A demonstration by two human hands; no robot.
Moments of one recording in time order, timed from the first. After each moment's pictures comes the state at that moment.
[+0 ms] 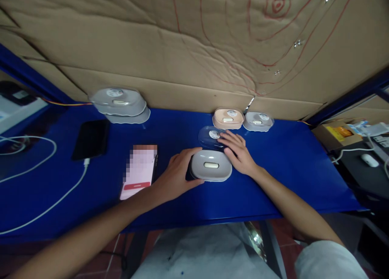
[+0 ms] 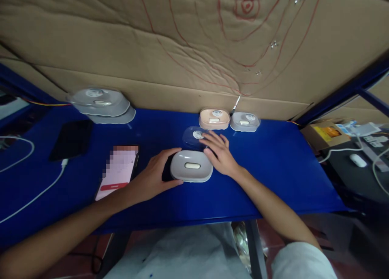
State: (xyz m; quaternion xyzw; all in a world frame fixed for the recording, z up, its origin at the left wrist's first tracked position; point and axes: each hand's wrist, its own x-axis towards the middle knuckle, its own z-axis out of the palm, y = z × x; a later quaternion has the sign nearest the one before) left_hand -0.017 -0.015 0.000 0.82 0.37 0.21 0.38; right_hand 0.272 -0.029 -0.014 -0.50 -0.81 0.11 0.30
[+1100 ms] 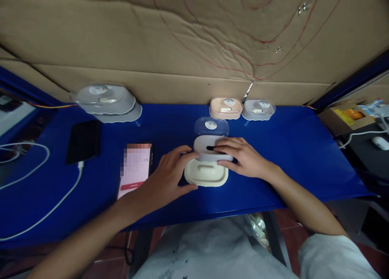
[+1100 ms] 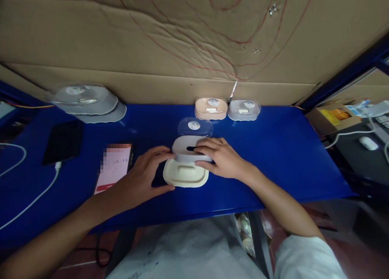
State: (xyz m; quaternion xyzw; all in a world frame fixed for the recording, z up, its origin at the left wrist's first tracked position) left_hand -0.036 -0.022 0.012 0.89 0.32 0.15 0.29; right_hand 0.269 -0.053 0.026 -0.45 -0.86 0.14 0.19
